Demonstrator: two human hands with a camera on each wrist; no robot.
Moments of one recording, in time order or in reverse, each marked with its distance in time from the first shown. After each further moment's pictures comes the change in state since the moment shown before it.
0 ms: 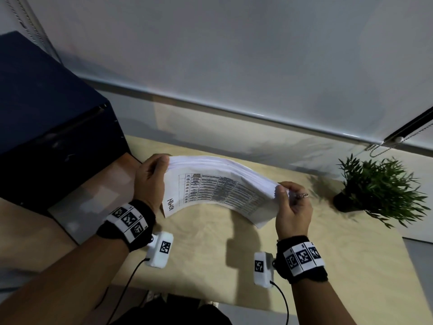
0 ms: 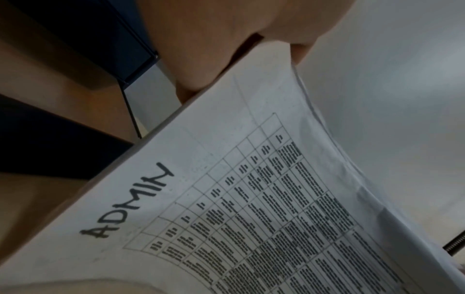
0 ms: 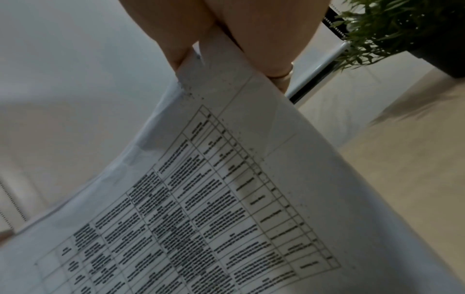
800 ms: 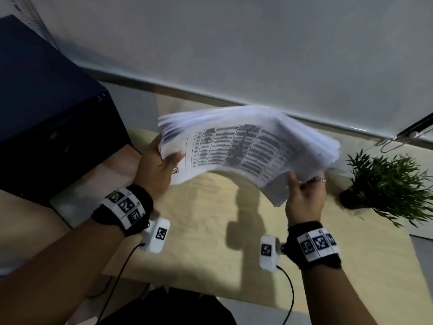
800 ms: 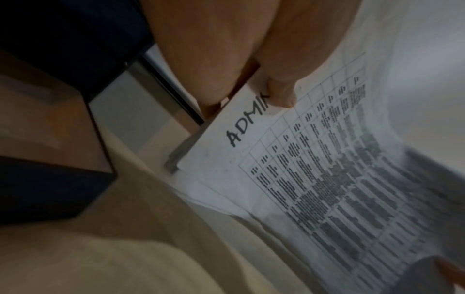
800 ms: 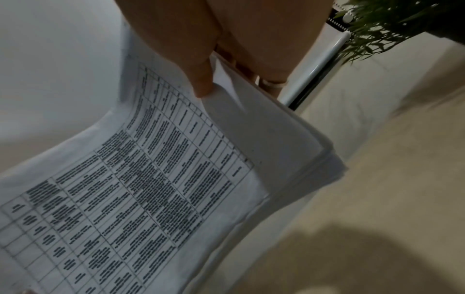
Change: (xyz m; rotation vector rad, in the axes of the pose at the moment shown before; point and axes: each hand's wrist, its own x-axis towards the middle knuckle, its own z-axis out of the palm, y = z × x) left_hand 0.016 0.000 0.000 0.294 -0.207 0.056; right_hand 0.033 -0.002 -0.003 -0.053 0.014 0.081
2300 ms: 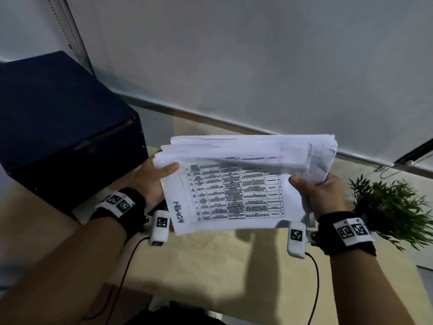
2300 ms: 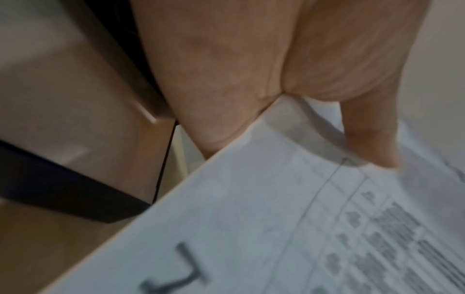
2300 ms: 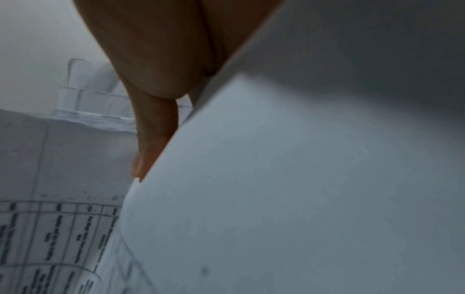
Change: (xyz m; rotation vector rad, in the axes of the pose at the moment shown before) left_hand 0.009 0.013 -0.055 -0.800 -0.326 -0.298; right_hand 0.025 -0.082 -0.002 -0.029 -0.268 0.158
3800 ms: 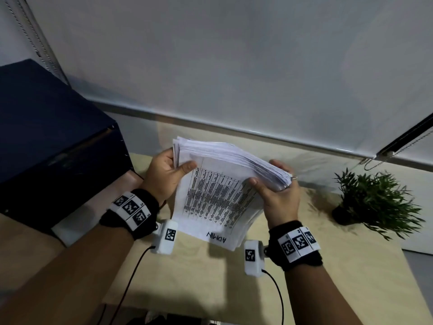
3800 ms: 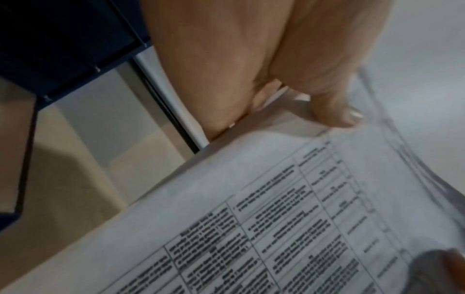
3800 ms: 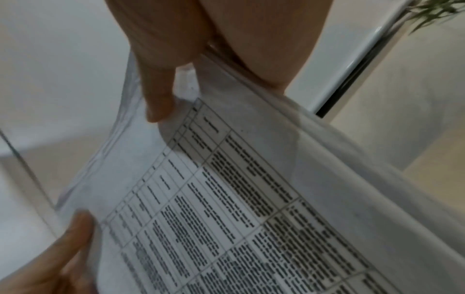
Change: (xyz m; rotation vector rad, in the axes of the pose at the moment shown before) left_hand 0.033 -0.008 0.052 0.466 0.091 0.362; right_hand -0.022 0.023 0.057 0.210 0.077 -0.213
